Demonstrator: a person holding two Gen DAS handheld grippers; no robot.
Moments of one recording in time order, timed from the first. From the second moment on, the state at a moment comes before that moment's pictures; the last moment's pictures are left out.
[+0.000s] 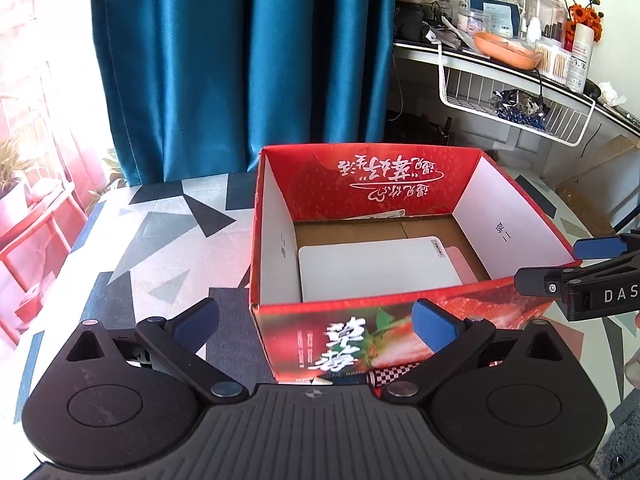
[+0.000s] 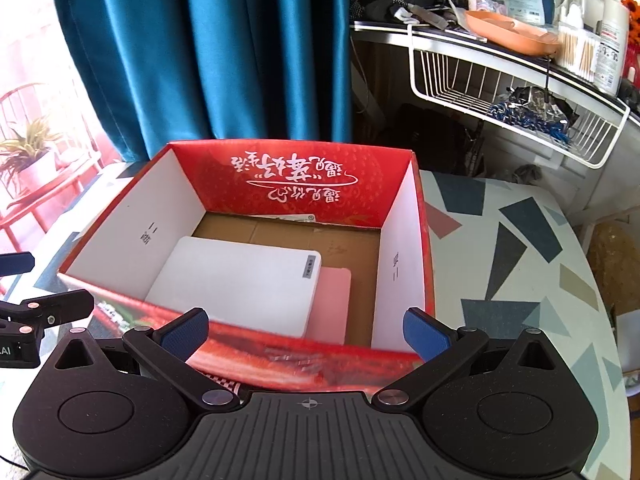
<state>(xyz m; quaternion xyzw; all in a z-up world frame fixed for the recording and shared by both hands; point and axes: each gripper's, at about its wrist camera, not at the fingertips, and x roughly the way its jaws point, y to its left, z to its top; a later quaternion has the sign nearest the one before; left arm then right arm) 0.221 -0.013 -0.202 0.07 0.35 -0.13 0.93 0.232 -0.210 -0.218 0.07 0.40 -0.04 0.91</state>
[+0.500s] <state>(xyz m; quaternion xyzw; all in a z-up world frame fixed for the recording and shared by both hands) 0.183 0.008 -0.253 0.00 0.37 -0.11 0.92 0.162 -0.201 -0.263 0.07 0.34 -0.03 0.94</state>
